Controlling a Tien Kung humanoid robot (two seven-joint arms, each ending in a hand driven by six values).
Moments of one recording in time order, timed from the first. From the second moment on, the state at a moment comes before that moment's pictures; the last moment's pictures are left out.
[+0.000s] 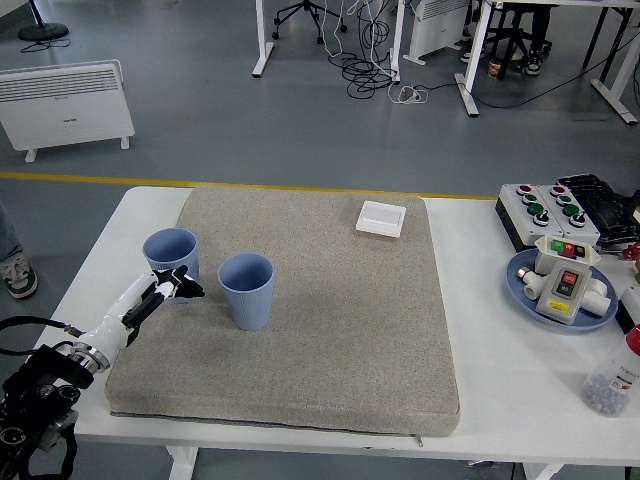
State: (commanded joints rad) left arm -0.55 0.37 -0.80 -0.71 0.93 -0.09 -0.55; right arm 0.10 -0.11 1.28 0.18 -0.74 -0.20 -0.35
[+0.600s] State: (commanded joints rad) left arm -0.35 0.56 -1.04 -1.13 1.03 -0.01 -0.51; right arm 0.09 -0.11 1.30 0.18 -0.71 -0.20 -0.34
